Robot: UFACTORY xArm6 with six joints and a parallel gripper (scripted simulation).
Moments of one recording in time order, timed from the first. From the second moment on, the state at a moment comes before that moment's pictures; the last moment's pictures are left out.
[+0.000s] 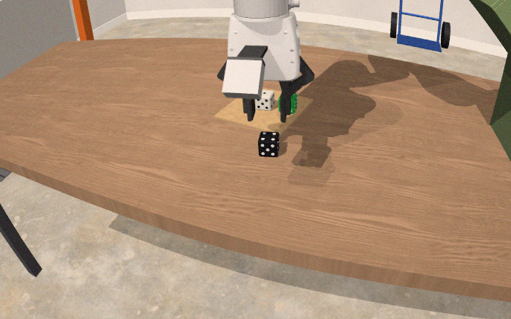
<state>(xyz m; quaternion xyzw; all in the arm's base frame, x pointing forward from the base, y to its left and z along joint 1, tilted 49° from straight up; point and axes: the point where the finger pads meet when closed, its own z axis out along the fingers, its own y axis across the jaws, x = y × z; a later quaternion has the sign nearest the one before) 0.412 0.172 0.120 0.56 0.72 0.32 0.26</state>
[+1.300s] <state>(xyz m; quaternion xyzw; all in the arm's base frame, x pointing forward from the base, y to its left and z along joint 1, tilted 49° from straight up) 0.433 0.176 0.101 0.56 0.72 0.32 0.26</state>
